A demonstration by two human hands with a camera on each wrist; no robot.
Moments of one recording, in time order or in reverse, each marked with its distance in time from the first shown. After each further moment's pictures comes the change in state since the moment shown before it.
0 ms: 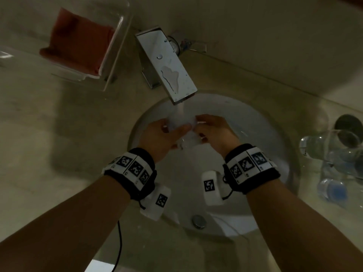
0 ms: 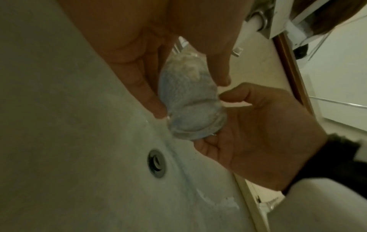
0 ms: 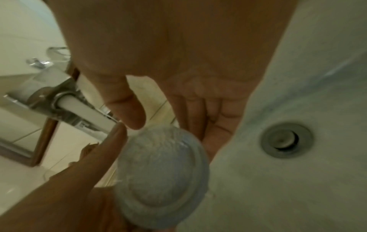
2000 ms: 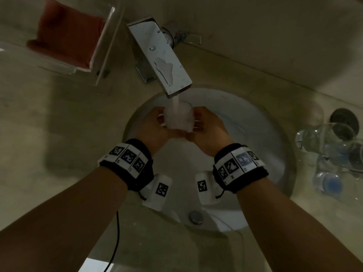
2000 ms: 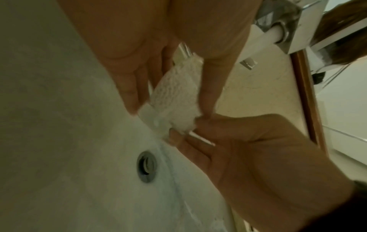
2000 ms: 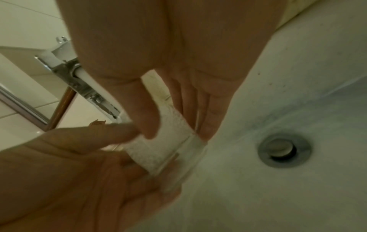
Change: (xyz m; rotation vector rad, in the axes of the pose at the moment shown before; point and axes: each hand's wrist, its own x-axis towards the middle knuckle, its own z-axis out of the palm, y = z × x) left_hand 0.003 0.010 0.002 0.004 -0.025 0.014; right_hand -0.005 0.011 0.009 -0.193 0.036 -0.162
